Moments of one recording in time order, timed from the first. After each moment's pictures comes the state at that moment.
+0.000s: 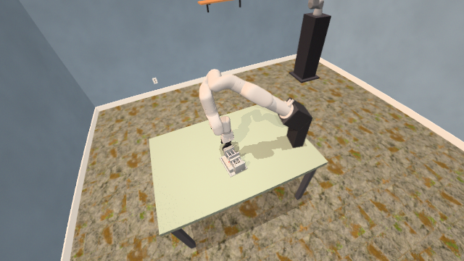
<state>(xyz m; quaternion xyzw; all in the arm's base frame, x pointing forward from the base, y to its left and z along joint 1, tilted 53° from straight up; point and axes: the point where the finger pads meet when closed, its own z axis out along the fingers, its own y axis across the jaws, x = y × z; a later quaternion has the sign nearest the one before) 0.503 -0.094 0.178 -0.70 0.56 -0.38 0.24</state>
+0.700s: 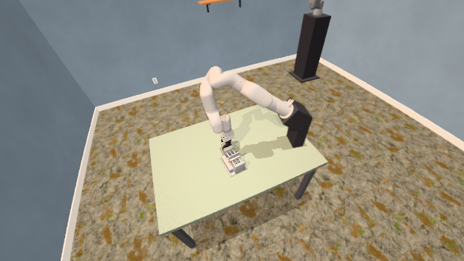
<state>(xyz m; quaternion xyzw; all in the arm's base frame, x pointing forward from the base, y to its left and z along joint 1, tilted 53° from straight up) 0.488 -0.093 0.184 -0.70 0.56 -0.38 0.24</state>
